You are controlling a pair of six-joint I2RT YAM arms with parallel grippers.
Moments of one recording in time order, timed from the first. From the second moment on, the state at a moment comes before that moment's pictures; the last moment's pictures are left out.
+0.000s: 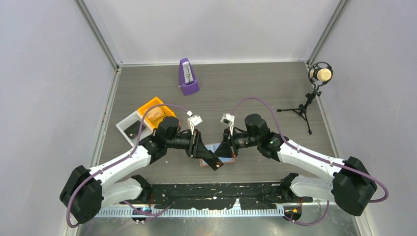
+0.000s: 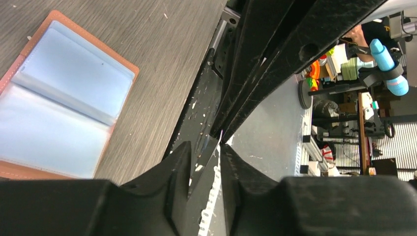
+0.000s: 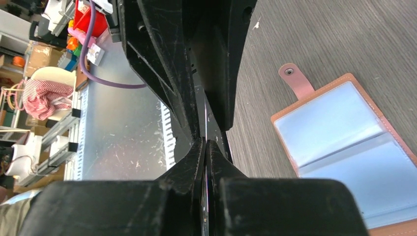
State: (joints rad) left arm -0.69 1.07 0.53 0.10 0.80 -0.58; right arm 0.76 1.13 0.59 0.11 -0.79 0.34
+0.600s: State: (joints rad) left arm -0.62 0.87 0.49 0.12 0.66 -0.67; right arm 0.76 0.97 0.43 0.44 -0.44 0.75
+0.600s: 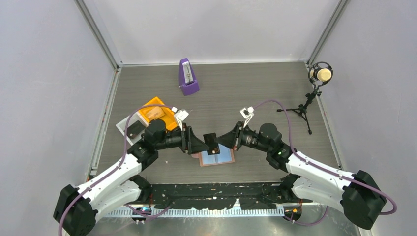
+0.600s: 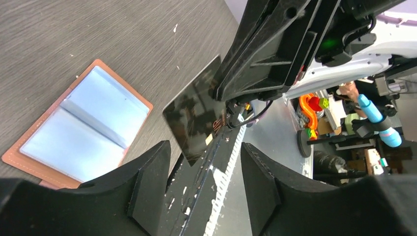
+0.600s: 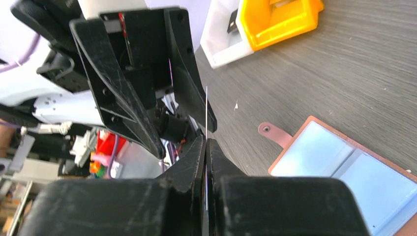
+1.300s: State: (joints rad) left arm -0.69 1.08 0.34 0.73 0.51 -1.05; right arm 0.76 0.79 0.20 0.74 -0.04 1.05
